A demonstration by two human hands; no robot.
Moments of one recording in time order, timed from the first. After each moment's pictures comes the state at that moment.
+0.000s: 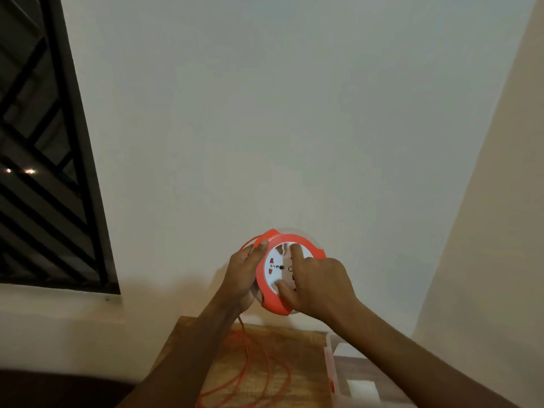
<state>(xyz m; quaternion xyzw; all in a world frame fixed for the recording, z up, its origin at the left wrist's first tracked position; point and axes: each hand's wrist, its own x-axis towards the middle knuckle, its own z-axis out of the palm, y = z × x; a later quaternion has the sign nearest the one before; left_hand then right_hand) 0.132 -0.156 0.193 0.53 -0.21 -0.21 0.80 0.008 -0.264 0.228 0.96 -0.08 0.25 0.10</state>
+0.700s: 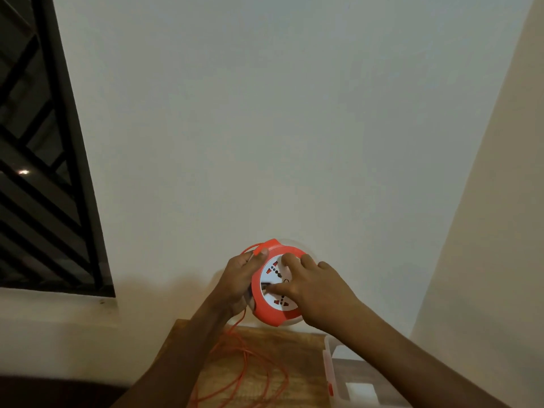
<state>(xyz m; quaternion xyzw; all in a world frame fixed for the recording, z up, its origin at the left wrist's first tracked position) 0.142 -0.149 0.189 0.60 -0.25 -0.23 0.73 -0.001 -0.267 0.235 0.97 0.06 0.14 0.20</state>
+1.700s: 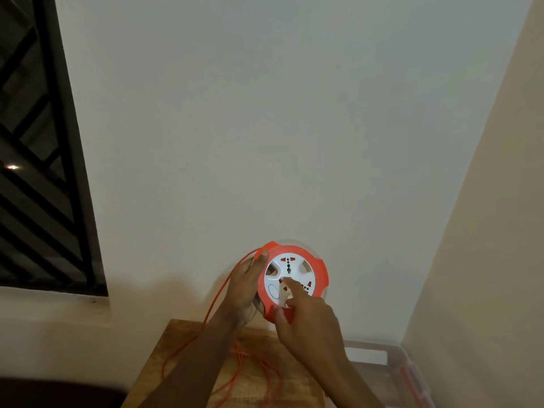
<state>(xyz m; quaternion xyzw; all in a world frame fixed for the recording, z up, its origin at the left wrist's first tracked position) 0.128 -0.167 0.171 0.55 -0.18 -0.22 0.78 -0.009 -0.230 0.177 0.92 -0.18 0.32 -0.17</state>
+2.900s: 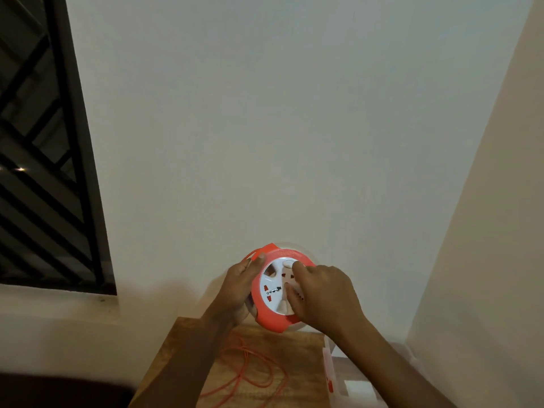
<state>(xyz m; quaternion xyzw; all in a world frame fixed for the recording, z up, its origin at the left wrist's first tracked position) 0.131 -0.137 0.175 0.57 -0.22 -0.24 0.76 -0.002 -0.265 0.209 0.90 -0.01 0.41 0.12</state>
